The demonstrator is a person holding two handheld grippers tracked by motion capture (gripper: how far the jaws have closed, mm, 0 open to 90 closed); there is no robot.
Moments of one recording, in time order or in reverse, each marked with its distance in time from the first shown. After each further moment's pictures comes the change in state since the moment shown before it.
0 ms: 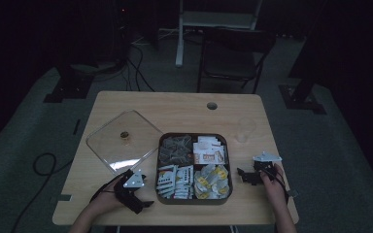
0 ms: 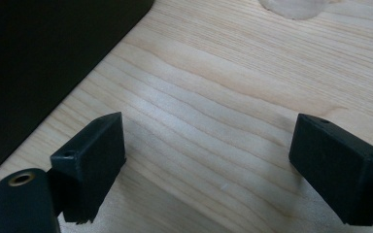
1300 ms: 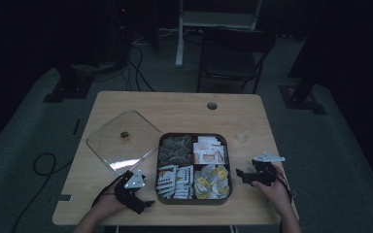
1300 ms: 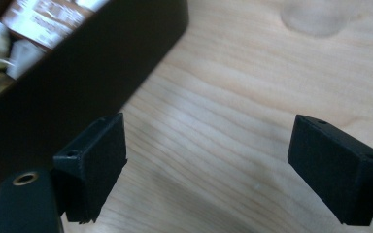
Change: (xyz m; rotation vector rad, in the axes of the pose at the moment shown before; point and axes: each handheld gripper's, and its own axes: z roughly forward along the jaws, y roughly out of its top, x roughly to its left) left arm -0.005 0.000 0.001 -0.003 0.042 -0.045; right arm 0.008 0.007 -0.016 -0.029 0.081 0.036
